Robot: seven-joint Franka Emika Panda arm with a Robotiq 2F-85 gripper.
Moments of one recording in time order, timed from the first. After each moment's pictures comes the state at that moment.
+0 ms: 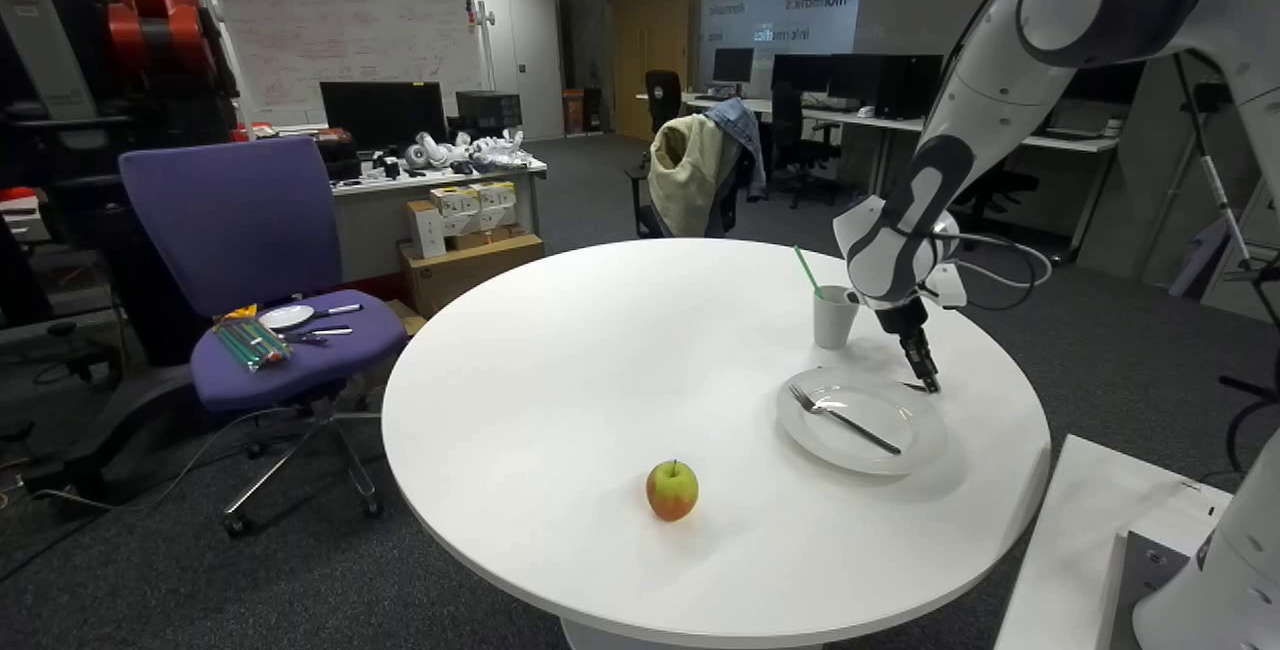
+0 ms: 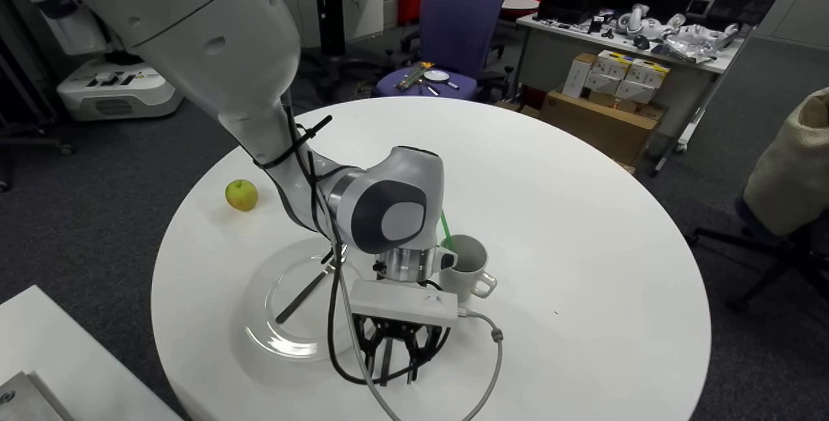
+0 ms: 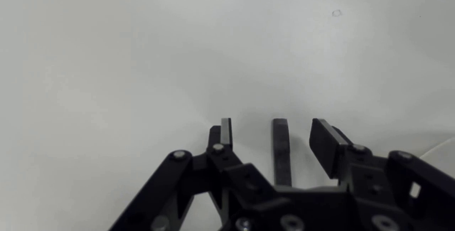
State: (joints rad) arm -0.34 0.59 -0.23 -2.11 -0.40 2.32 -0.64
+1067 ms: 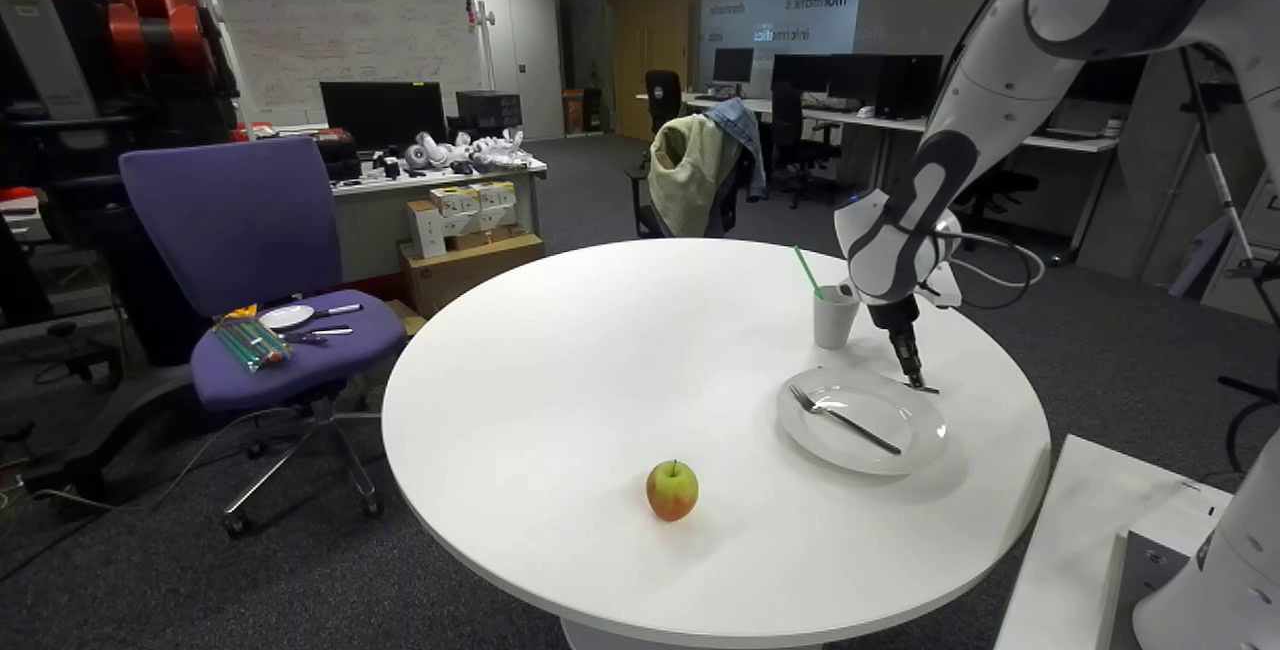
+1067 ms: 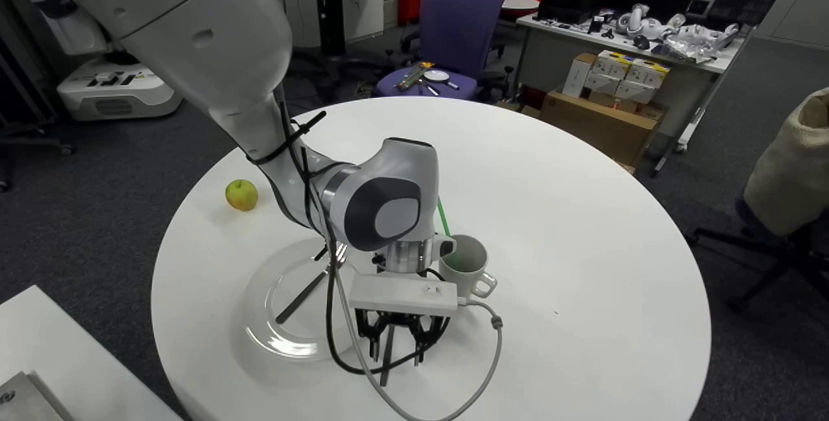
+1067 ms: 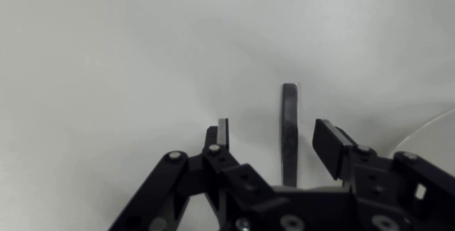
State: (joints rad) arm -0.34 0.57 -0.22 -2.14 -0.40 2.42 -0.65
